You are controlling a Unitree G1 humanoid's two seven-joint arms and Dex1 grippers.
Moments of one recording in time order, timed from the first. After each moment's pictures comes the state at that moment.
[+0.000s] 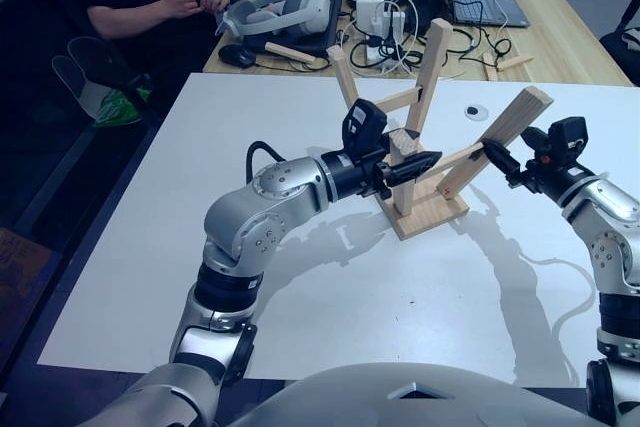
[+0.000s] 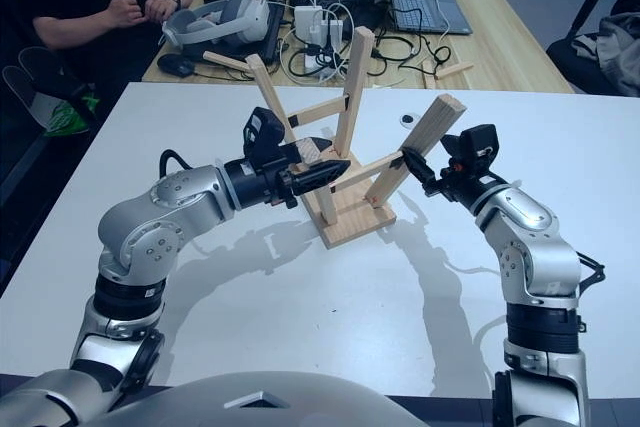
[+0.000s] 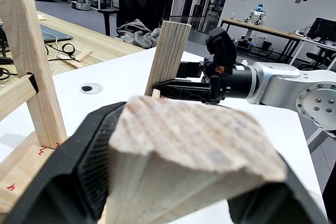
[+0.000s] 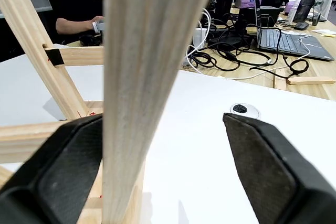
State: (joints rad) left arm -0.41 0.25 -0.20 -0.41 -0.64 0.88 -0.44; right arm -0.15 -0.53 -0.18 -0.14 0.46 0.53 0.48
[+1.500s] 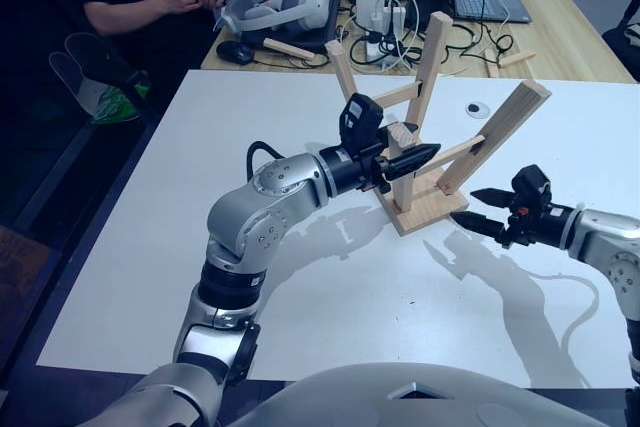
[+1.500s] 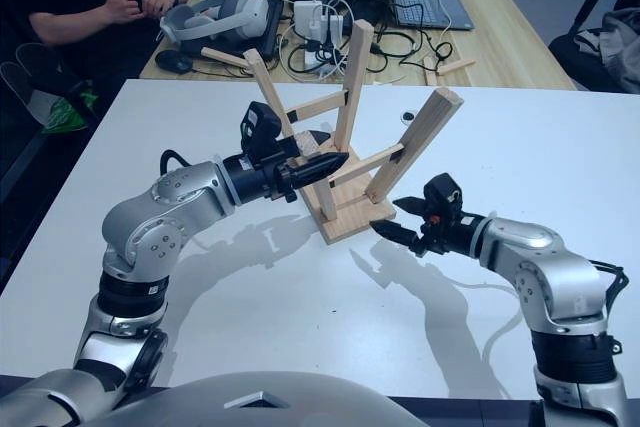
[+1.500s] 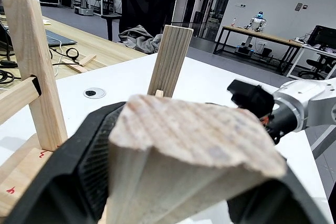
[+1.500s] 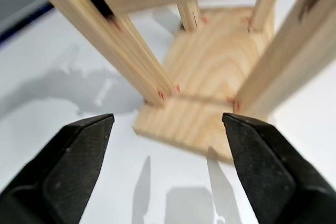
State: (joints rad) left arm -0.42 0.23 -0.19 -0.37 -0.62 0.83 -0.46; right arm -0.07 -0.65 -0.19 -0.37 0.68 0.90 0.81
